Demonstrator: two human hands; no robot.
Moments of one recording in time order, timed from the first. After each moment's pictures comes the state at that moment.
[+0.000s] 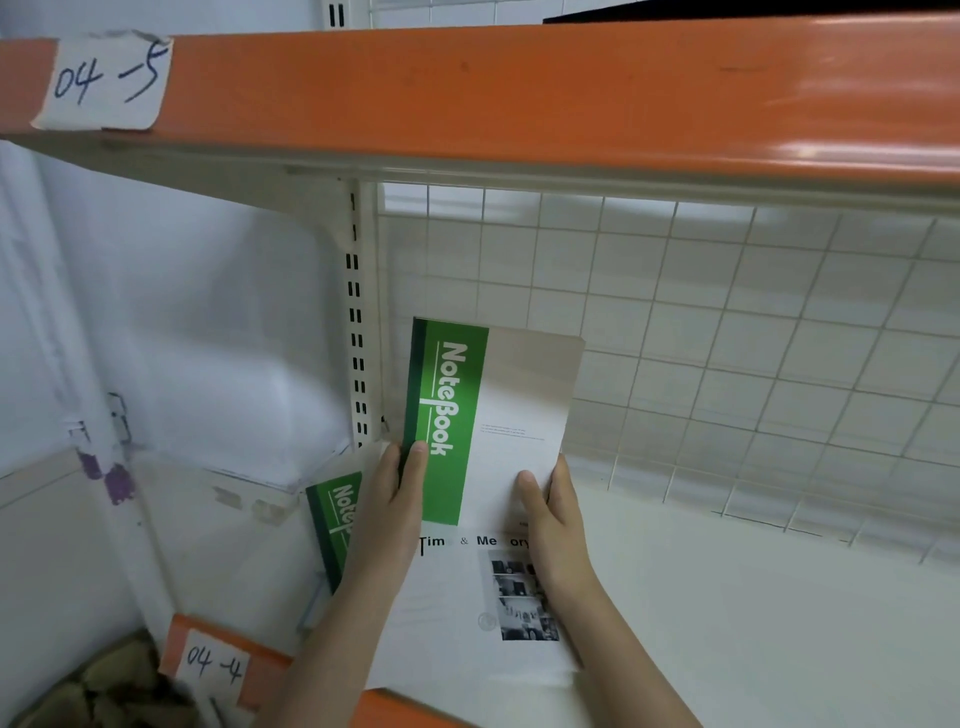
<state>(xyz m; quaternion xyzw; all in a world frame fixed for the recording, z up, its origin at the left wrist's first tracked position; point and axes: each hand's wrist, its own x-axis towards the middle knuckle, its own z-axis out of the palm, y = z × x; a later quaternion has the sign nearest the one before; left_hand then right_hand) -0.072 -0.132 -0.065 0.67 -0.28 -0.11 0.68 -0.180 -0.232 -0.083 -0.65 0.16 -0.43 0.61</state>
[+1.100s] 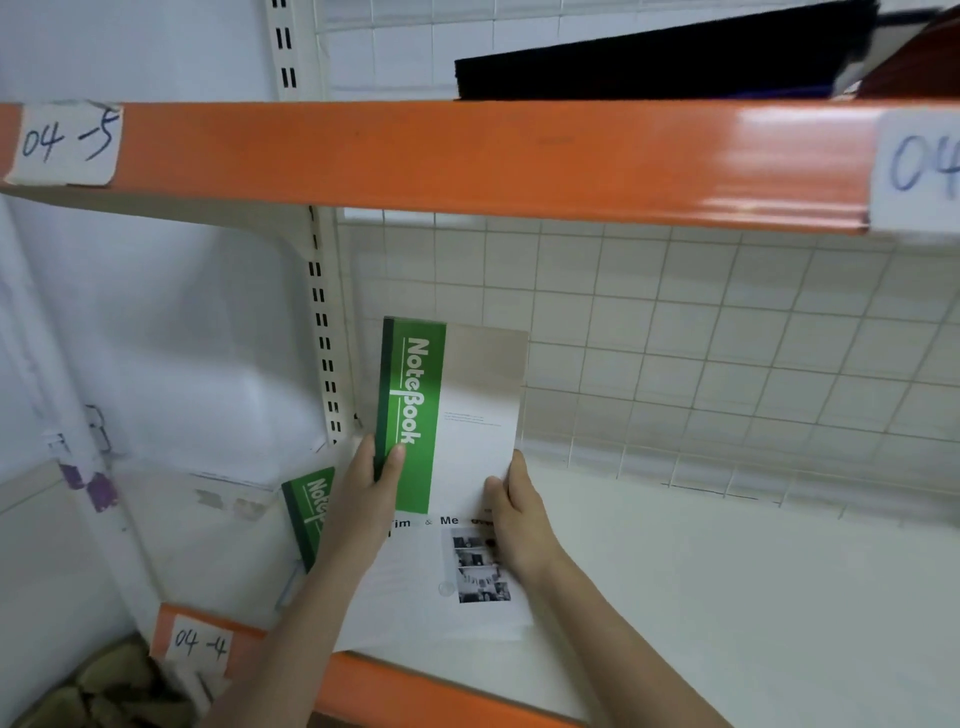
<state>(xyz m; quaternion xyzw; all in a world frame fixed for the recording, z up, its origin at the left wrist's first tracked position) -0.073 -0.131 -0.063 0.75 -0.34 -0.04 0.56 -0.205 -0.235 -0.080 -0.75 0.21 -0.34 0.53</state>
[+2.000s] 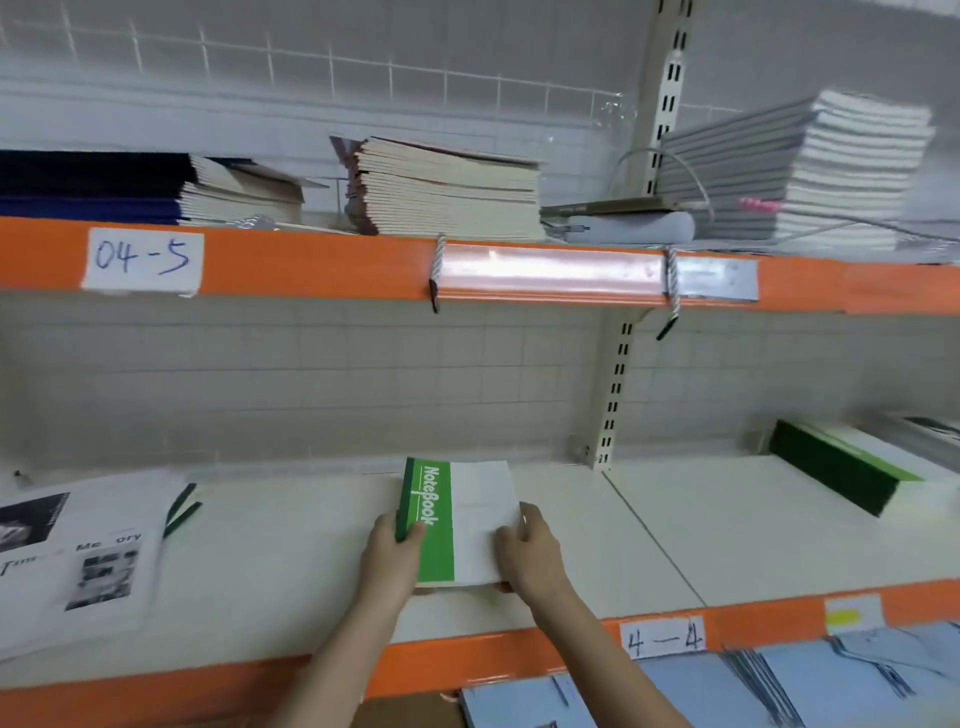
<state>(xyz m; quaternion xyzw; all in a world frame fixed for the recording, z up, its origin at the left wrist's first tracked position) -0.436 -0.248 -0.067 0.68 -0.34 -0.32 0.57 -0.583 -0.287 -0.050 -0.65 0.50 -0.37 0.43</state>
